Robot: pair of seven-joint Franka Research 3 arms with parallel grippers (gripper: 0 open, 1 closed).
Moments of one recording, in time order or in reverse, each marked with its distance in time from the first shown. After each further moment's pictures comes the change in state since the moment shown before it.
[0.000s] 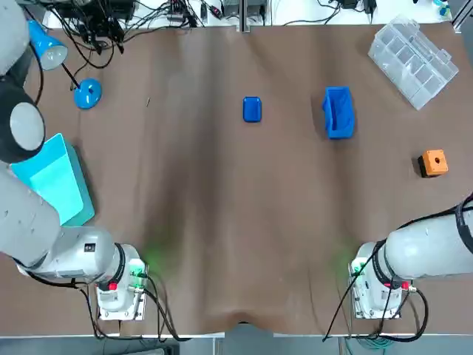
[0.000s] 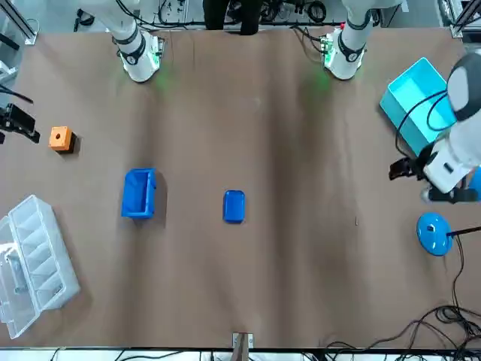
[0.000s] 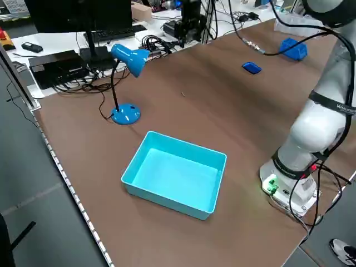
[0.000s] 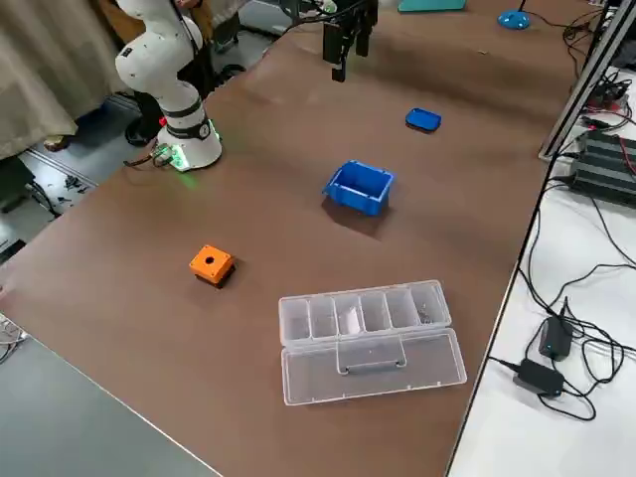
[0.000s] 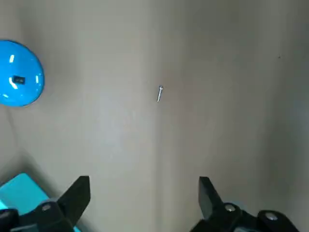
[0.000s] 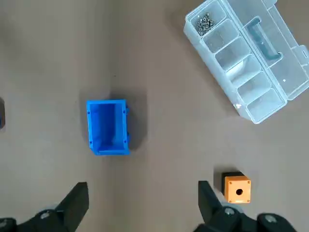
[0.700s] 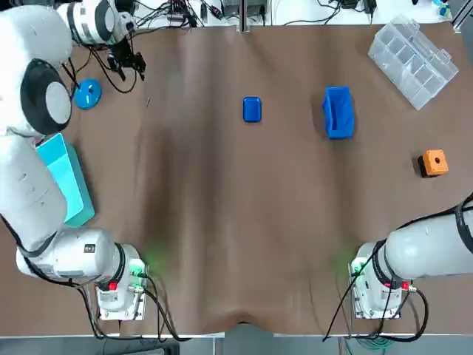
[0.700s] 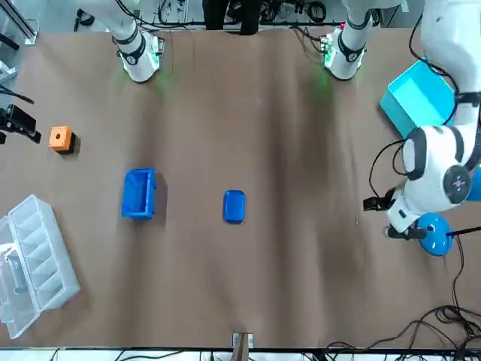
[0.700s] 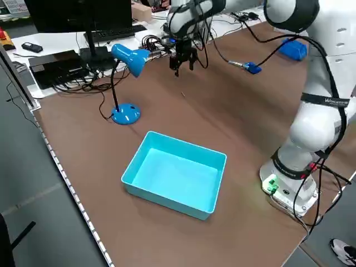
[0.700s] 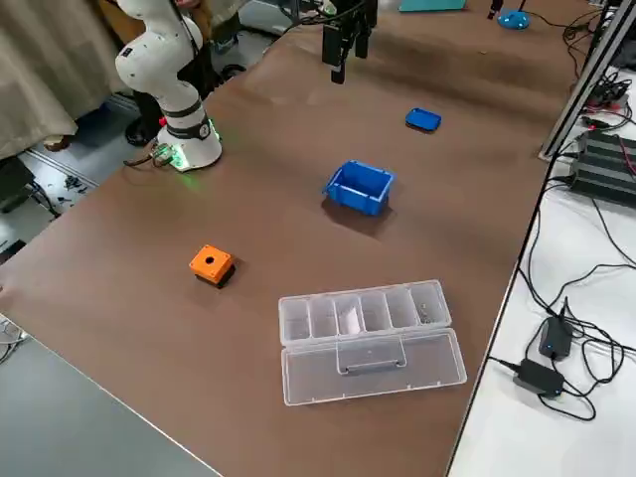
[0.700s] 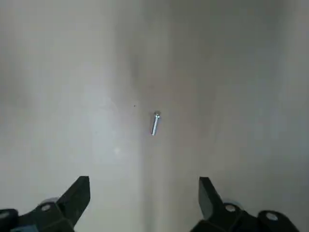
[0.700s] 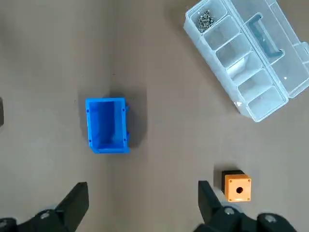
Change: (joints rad) left arm -0.024 0.271 -0.003 -0.014 0.000 0.230 0.007; right arm 0.000 0.002 -0.001 -0.008 0.000 -0.002 0.000
